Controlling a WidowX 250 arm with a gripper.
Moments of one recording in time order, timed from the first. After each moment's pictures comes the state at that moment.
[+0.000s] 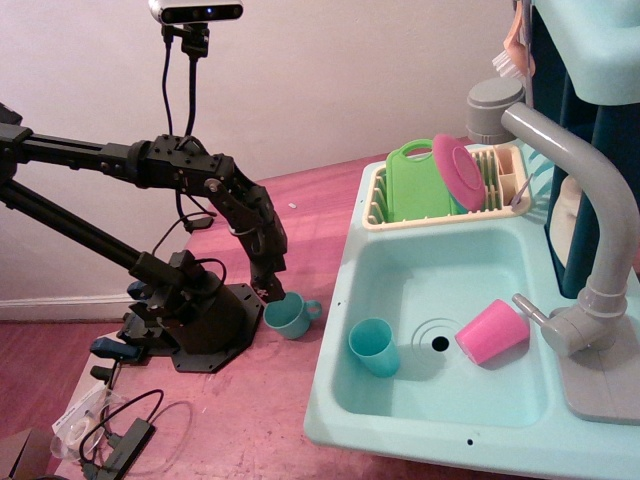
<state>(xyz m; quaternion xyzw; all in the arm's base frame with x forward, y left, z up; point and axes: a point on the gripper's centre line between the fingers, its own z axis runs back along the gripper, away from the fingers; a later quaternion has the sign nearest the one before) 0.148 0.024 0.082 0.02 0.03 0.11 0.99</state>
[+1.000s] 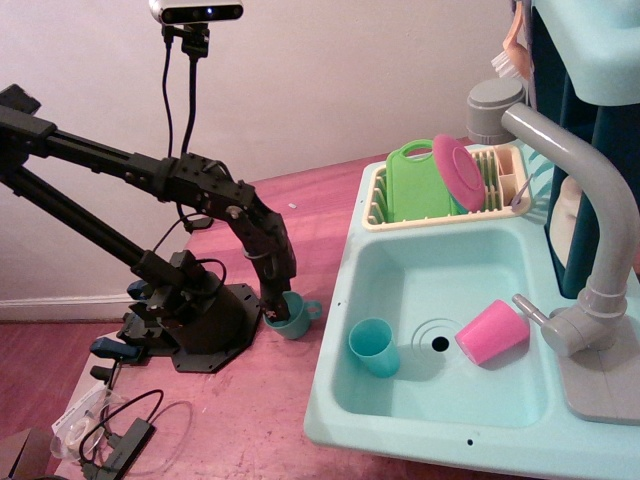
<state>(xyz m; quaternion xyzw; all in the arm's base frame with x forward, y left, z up) 0.142 0.016 0.044 0.01 0.07 0.10 0.99</state>
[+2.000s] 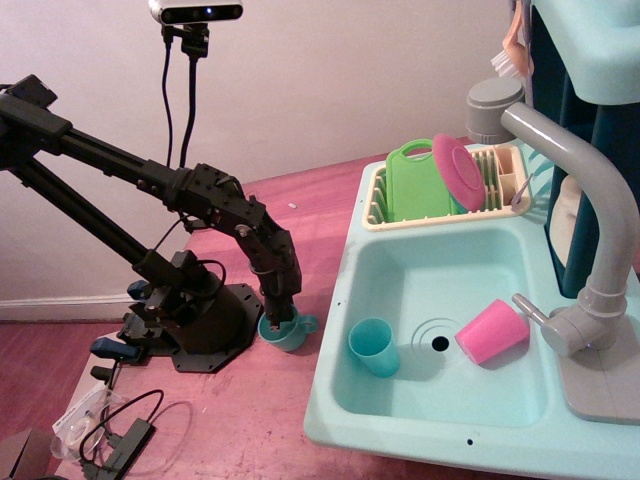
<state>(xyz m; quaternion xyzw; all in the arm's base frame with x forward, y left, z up) 0.144 0.006 0.031 0.01 0.09 0.08 0.99</state>
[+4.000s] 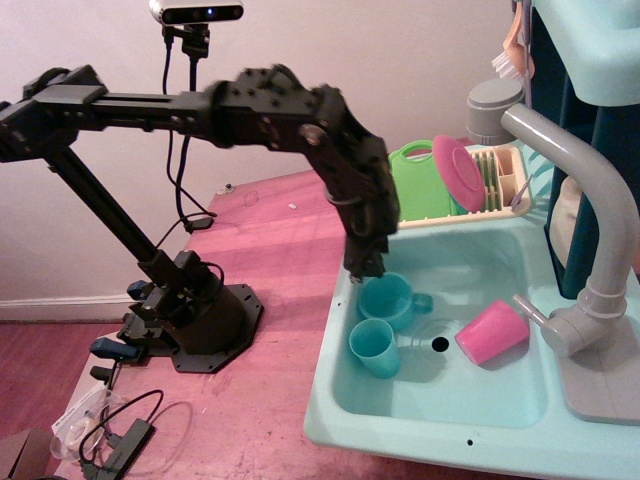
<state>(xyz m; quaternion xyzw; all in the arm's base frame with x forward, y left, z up) 0.292 -0.008 0.146 0.08 0.01 -0.06 0.99</state>
